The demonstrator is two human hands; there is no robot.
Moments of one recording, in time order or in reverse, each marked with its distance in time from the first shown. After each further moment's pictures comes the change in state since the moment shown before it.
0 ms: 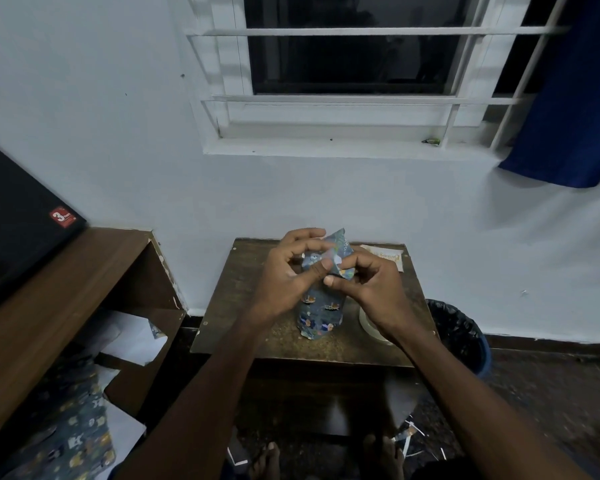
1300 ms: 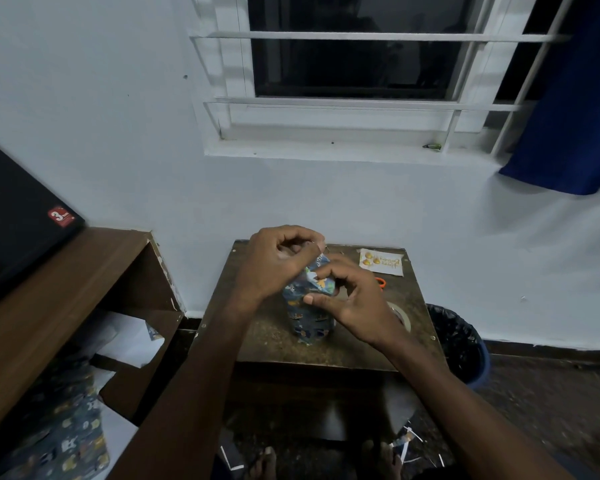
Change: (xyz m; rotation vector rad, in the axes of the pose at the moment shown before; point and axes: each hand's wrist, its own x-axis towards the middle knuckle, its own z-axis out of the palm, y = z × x) left_hand 0.017 0.033 -0.026 0.185 0.011 -0.089; right_hand -0.001 0.005 0.018 -0.241 -0.170 -0.154
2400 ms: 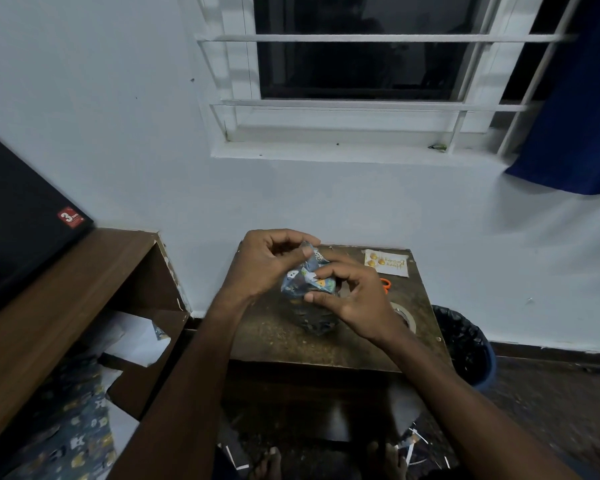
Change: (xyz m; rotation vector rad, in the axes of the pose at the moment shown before) left_hand -0.002 -0.016 -0.020 -0.173 -0.063 -0.086; right_hand 0.006 -0.007 0.004 0.006 0.024 -0.047
